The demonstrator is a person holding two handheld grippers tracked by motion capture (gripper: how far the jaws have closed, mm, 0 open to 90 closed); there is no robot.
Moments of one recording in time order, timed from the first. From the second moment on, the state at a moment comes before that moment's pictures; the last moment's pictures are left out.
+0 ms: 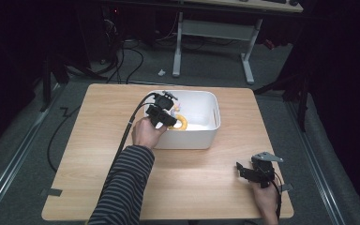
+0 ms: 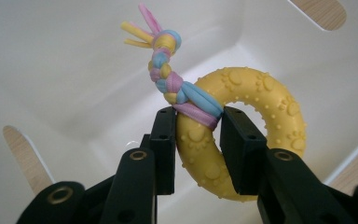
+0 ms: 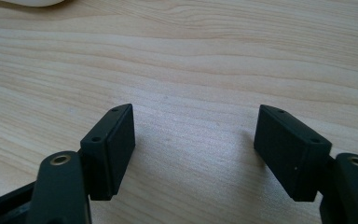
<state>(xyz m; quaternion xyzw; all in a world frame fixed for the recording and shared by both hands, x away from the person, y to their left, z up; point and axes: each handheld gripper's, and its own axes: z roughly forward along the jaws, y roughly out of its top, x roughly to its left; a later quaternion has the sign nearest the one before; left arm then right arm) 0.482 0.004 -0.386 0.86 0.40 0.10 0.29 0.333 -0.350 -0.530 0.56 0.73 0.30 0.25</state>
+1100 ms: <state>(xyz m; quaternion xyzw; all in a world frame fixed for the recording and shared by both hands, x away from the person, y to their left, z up) 0.449 0.066 -0.352 0.82 0.42 0.14 0.37 0.334 -0.350 -0.530 0.56 0.73 0.30 0.25</state>
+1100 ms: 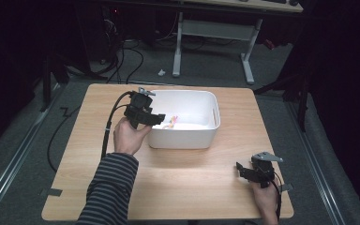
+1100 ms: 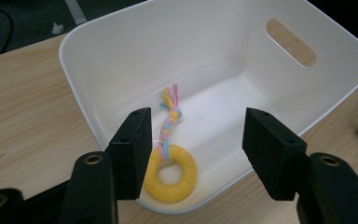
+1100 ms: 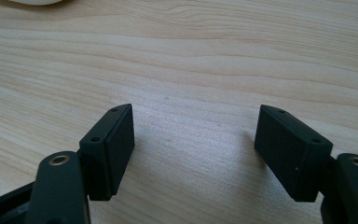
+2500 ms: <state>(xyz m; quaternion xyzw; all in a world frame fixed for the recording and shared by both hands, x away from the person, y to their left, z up) 0.408 0.152 -0.344 0.75 0.48 0.19 0.40 0.333 -0.349 -0.530 0.56 0.73 0.30 0.25</state>
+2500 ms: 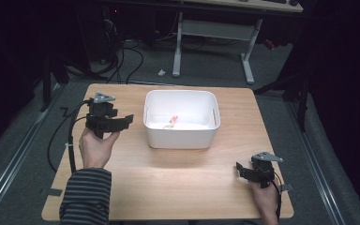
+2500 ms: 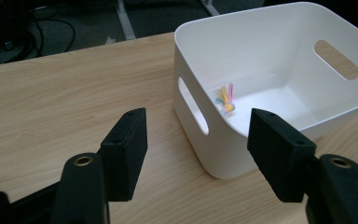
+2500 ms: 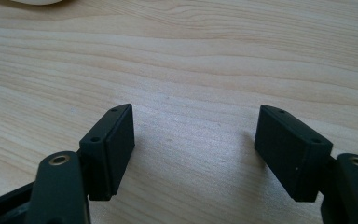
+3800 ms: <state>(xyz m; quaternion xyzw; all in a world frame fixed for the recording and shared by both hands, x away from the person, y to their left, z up) 0.379 0.197 -0.383 0.72 0.53 0.19 0.40 0.333 -0.349 -0.530 0.56 0.73 0.31 0.25</state>
